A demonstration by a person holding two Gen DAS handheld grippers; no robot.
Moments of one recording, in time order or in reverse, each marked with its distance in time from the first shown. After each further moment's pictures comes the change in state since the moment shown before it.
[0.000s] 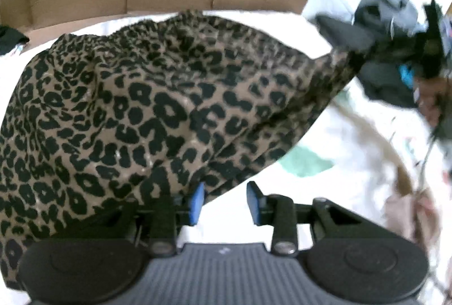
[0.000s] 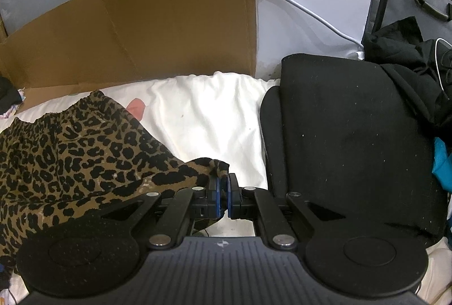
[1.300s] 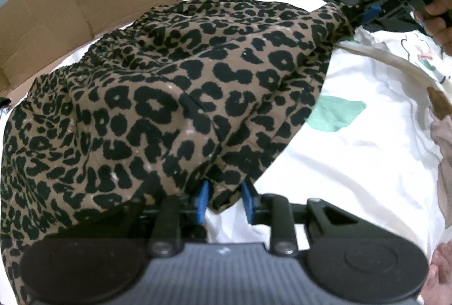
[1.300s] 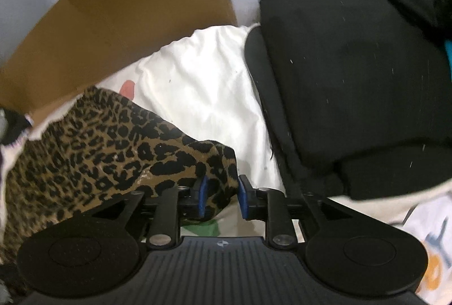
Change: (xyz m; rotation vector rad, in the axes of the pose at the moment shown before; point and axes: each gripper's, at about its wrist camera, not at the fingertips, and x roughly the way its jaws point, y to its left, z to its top) left arm 0.039 -0.008 -0.018 0.293 -0.009 0.055; right arm 0.017 -0.034 -0.037 0.294 0.111 0.135
